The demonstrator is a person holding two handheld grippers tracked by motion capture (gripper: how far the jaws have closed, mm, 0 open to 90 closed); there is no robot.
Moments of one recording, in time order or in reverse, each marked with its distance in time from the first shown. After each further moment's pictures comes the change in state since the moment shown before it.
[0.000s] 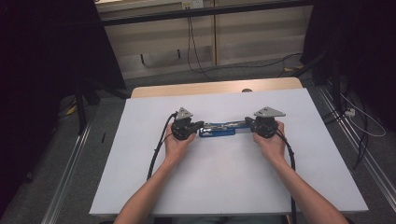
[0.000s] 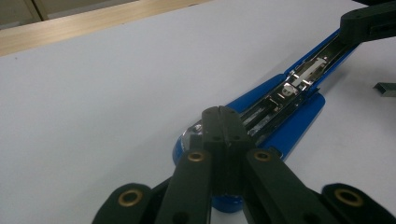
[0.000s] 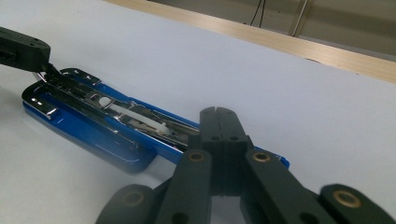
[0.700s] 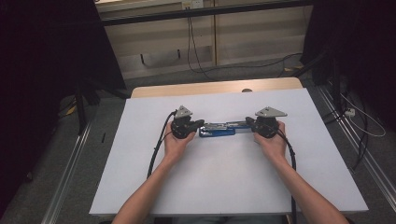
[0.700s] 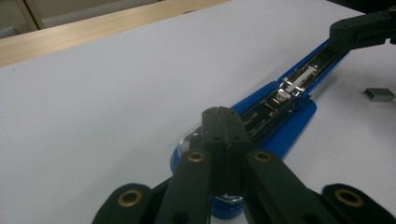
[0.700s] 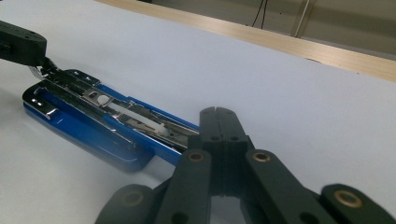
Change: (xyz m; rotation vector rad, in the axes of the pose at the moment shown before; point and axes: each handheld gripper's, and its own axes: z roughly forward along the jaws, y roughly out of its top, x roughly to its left) left arm 0.000 0.007 -0.003 -0.013 -0.019 0.014; right arm -0.004 -0.002 -0.001 -0.009 0.011 0.014
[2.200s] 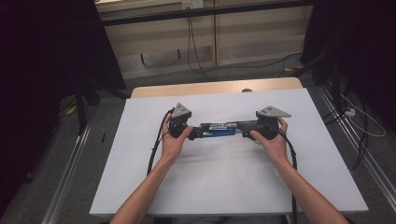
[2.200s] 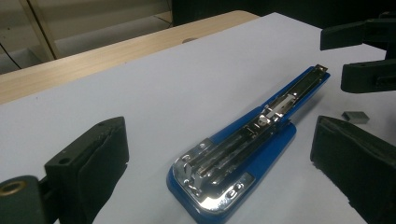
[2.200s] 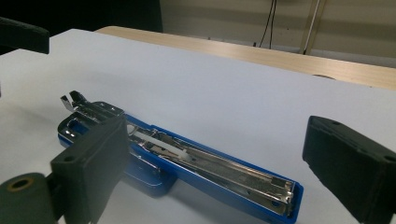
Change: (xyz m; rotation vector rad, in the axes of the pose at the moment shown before) left arm -0.011 0.014 -0.023 -0.054 0.021 -0.004; right arm 0.004 0.005 -0.007 -0.092 0.049 0.076
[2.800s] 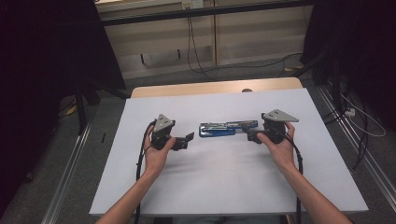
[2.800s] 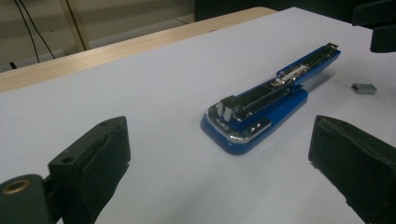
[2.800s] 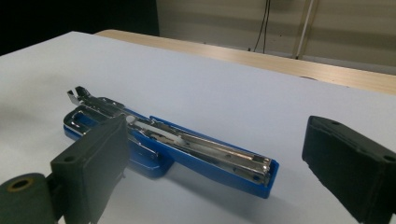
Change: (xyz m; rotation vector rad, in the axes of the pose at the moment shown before) left arm 0.007 -0.034 -0.059 -0.032 0.089 0.008; right arm -0.002 -0.005 -0.023 -0.018 -0.023 -0.017
